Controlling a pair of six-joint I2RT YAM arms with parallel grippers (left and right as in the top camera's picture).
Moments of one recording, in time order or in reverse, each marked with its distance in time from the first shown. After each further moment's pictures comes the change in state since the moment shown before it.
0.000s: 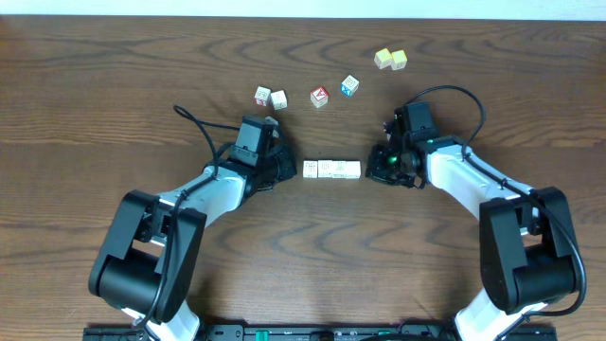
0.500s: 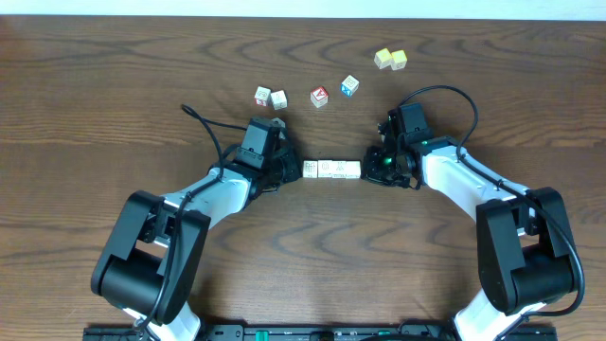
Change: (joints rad) left arm -0.034 0.001 0.000 0.011 -0.003 0.011; right arm 0.025 0.000 0.000 0.008 -0.003 0.000
